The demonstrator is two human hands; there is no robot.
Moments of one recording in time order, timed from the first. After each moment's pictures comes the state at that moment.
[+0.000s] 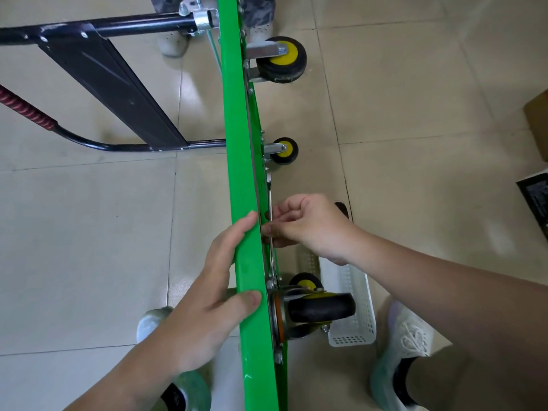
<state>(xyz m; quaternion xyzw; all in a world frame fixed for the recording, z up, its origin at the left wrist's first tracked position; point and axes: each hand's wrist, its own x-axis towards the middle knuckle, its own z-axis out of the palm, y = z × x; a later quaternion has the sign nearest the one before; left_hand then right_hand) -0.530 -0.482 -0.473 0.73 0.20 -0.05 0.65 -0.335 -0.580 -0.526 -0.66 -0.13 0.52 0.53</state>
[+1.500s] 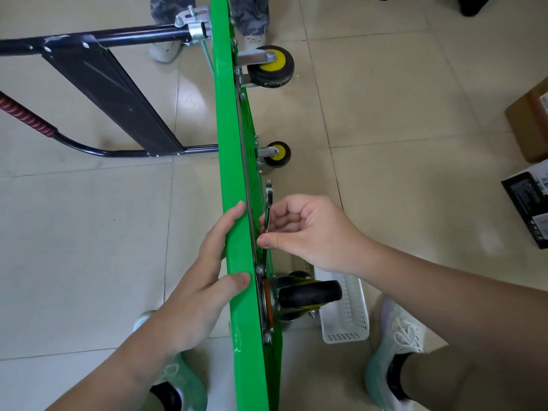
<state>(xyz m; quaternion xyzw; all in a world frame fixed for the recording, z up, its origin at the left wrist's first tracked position) -0.529 -0.484 -0.475 0.74 0.20 -0.01 0.65 -0.356 -0.611 -0.488 -0.67 -0.25 0.43 0.55</state>
